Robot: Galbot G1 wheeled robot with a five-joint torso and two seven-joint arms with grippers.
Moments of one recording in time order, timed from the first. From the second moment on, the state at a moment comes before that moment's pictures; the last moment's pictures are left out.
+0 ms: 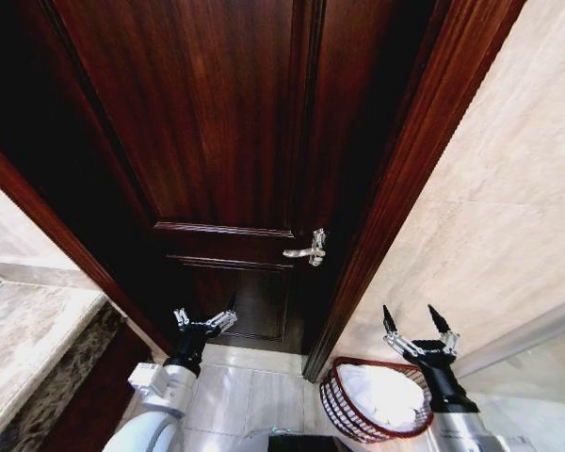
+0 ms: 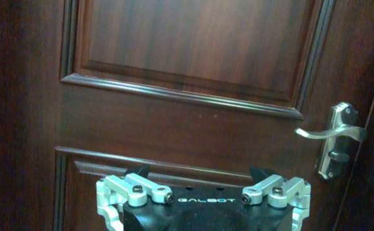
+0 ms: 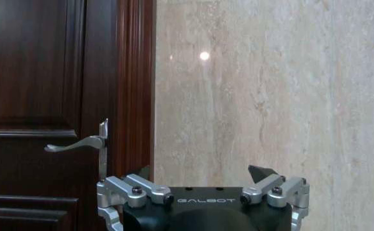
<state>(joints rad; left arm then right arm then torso) 1.88 -1.59 -0.57 -2.50 -0.15 0.18 0.12 -2.01 1.56 0.81 2.39 0.28 0.28 -0.25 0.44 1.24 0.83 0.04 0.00</state>
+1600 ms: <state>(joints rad) 1.88 -1.59 -0.57 -2.50 -0.15 0.18 0.12 -2.01 1.56 0.81 2.39 0.28 0.28 -0.25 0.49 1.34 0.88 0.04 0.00</state>
